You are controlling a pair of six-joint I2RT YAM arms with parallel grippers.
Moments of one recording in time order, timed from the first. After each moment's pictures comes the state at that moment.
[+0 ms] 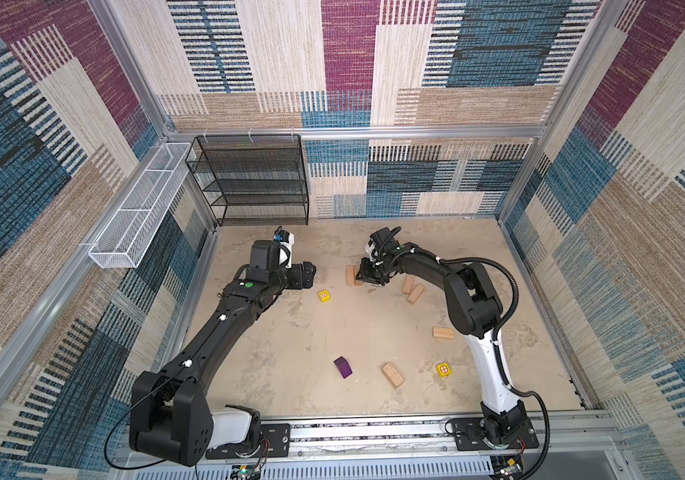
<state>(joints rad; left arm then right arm) -0.24 1.33 1.03 -0.36 0.16 -0.21 0.49 2.30 1.77 -0.53 -0.34 0.58</state>
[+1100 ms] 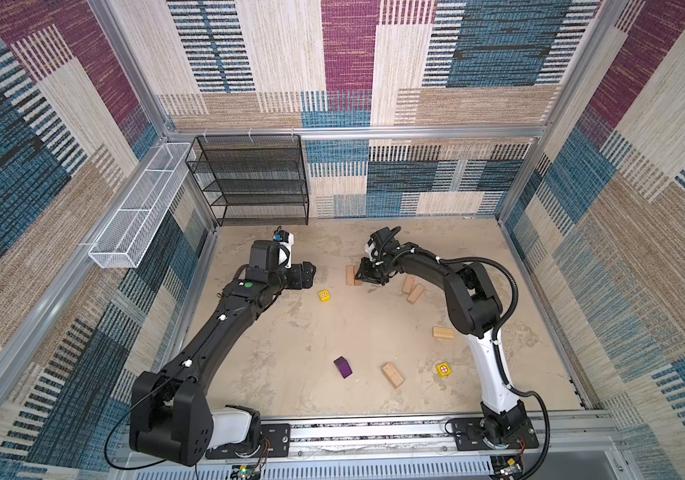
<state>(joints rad) -0.24 1.33 1.03 -0.36 0.17 -0.21 0.48 2.30 1.78 -0.52 -0.37 0.56</state>
